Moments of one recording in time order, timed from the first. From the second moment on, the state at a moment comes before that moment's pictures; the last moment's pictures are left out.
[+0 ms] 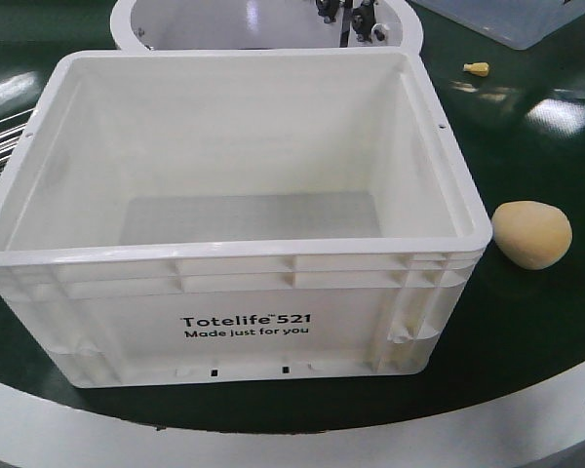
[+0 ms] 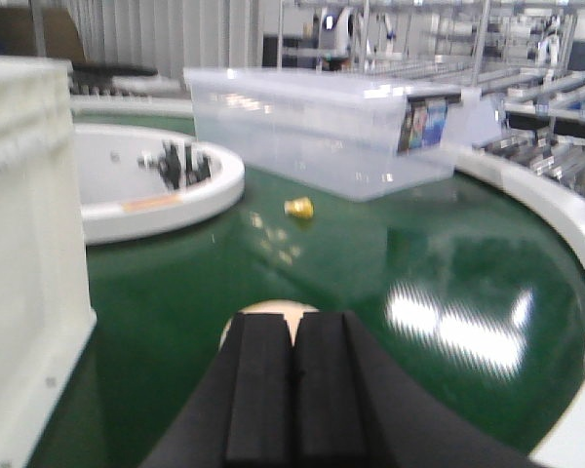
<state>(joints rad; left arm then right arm) -0.01 0.45 -0.46 -0.02 0.11 -0.26 -0.05 -0.01 0.03 -0.12 0.04 0.09</state>
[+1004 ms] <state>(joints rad) -0.01 1.36 -1.19 0.32 0.82 -0.33 -0.05 -0.01 0.03 0.05 -0.25 0.21</state>
